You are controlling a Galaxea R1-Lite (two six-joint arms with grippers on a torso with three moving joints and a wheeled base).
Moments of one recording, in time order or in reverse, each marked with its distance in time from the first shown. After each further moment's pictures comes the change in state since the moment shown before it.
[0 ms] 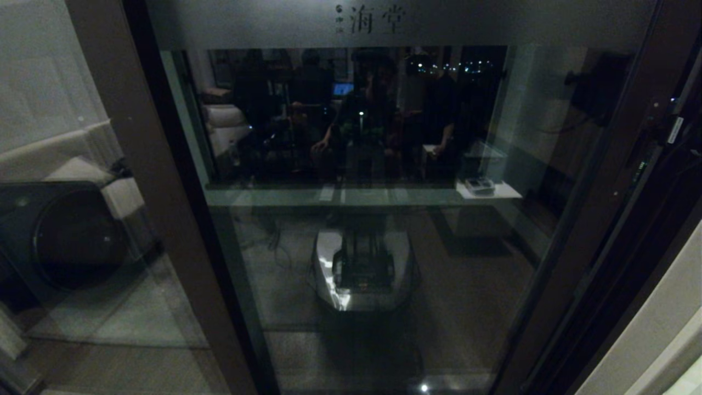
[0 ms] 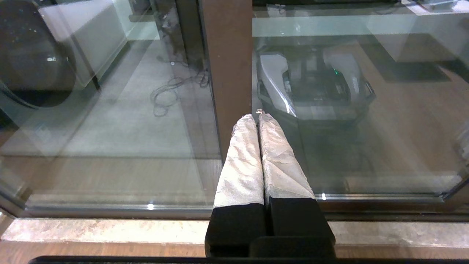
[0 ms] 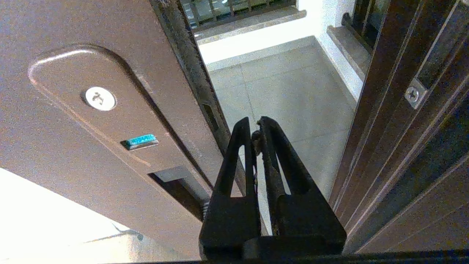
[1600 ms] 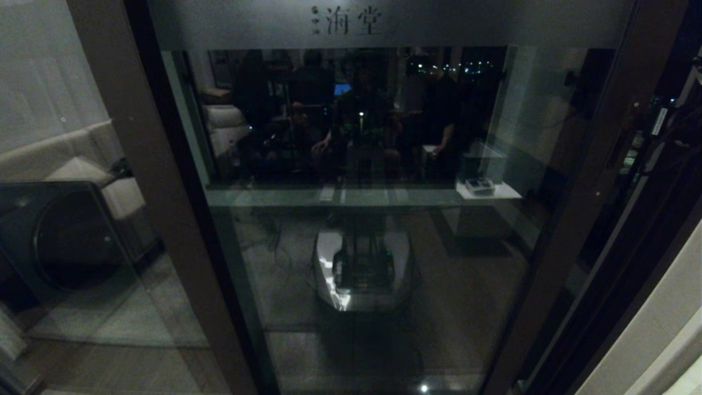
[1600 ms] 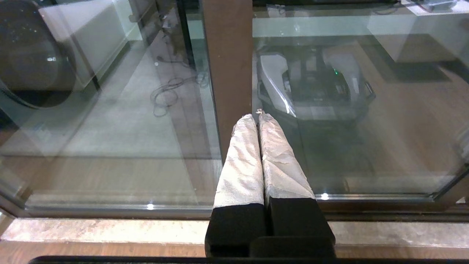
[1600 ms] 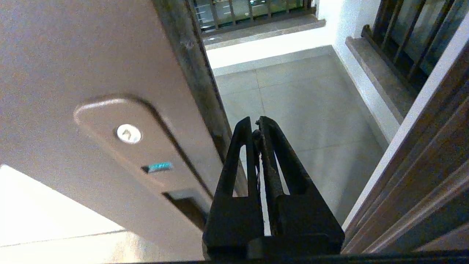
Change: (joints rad) left arm 0.000 0.000 0.000 0.000 0.000 0.000; right arm 0.070 -0.022 -0.016 0.012 -0.007 -0.008
